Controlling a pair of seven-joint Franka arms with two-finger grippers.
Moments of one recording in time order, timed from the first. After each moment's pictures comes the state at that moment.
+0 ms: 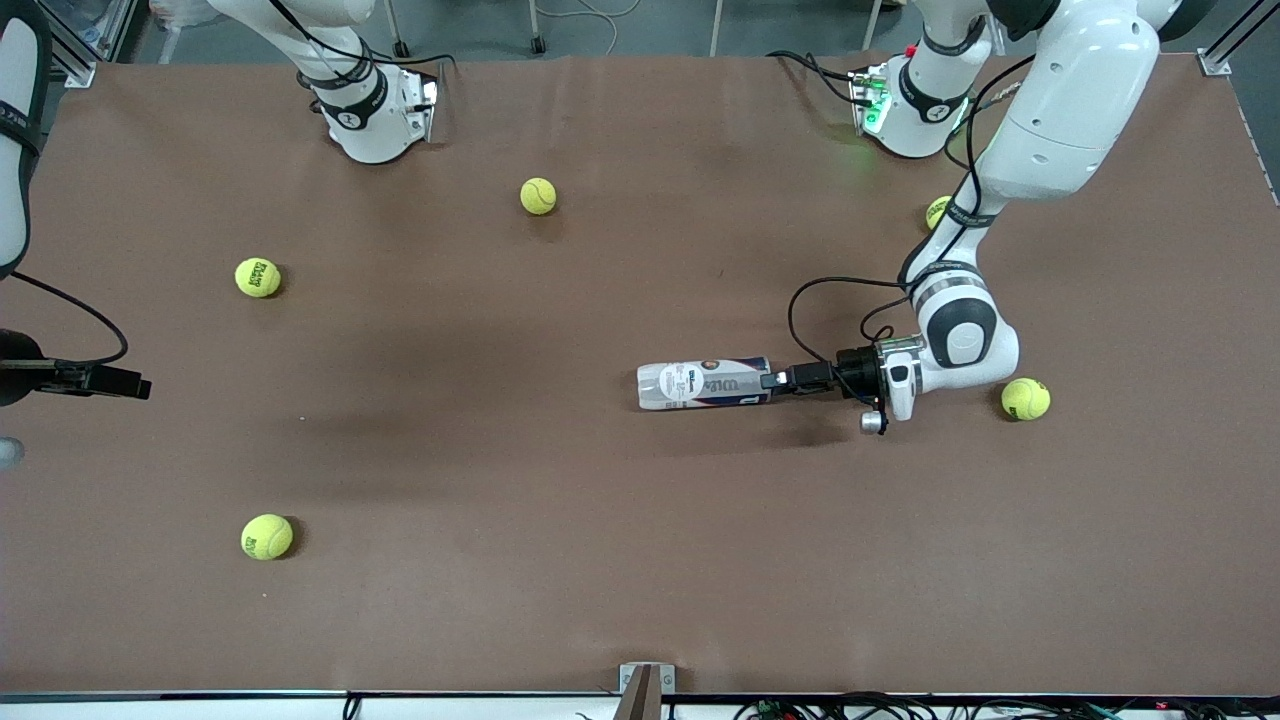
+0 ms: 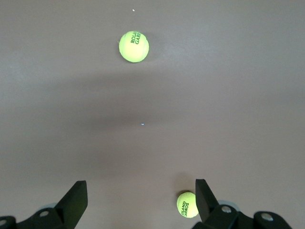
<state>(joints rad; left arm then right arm) -0.14 0.66 -0.08 -1.99 -1.66 1.99 0.91 -0.12 0.44 0.00 -1.20 -0.01 1.49 -0.03</state>
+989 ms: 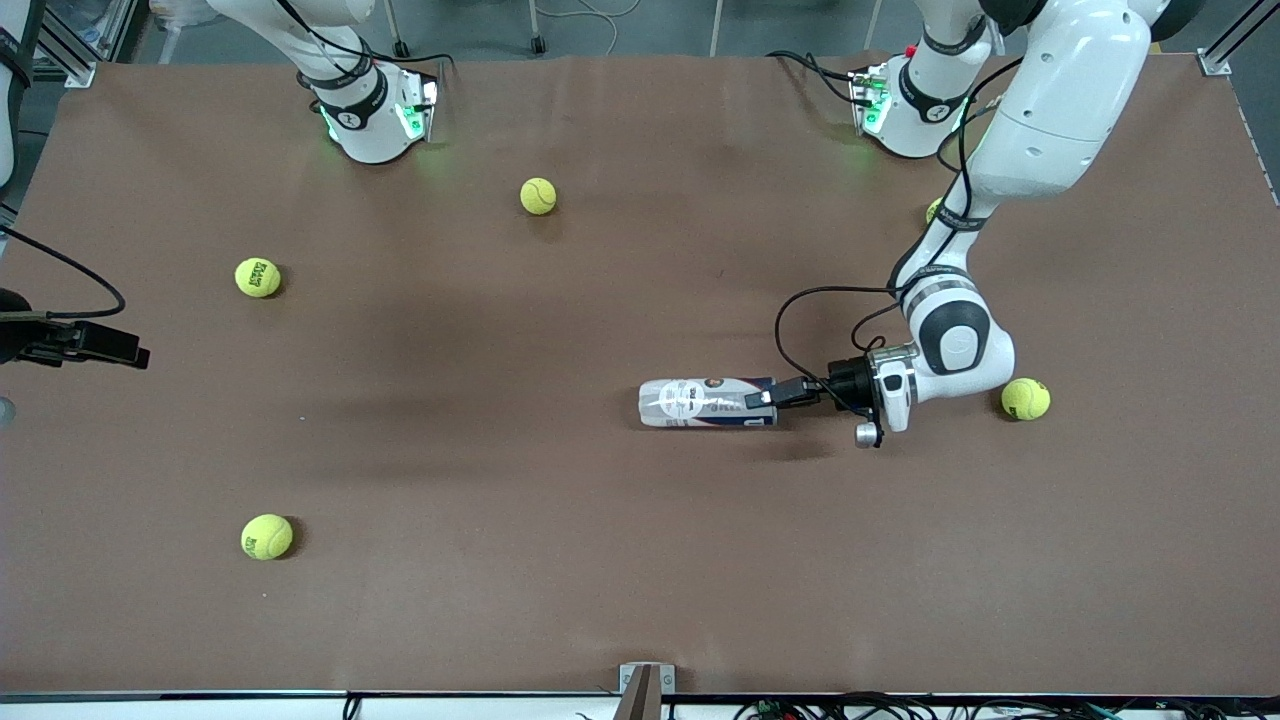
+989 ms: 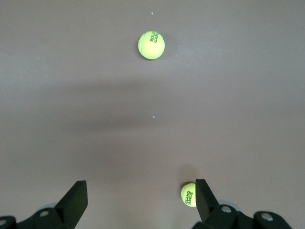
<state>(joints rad) -0.16 0.63 -0.07 -1.91 -1.68 2.02 0.85 -0.08 0.35 0.02 -1.20 -0.02 1.43 -0.03</state>
